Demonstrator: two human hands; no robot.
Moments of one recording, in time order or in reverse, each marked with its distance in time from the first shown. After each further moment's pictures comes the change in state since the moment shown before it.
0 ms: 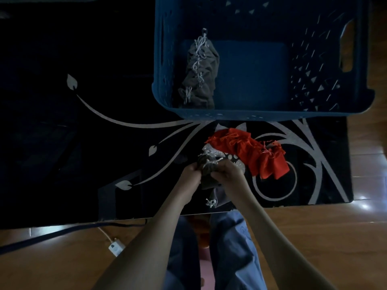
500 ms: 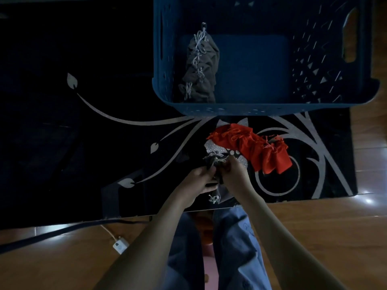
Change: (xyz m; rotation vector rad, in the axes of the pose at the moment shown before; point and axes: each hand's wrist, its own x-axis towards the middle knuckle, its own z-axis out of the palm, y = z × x) left_hand -0.019 -0.009 -0.005 -0.040 -0.291 -0.038; right_hand 0.014 0.018 0.006 -0.265 0.058 0.041
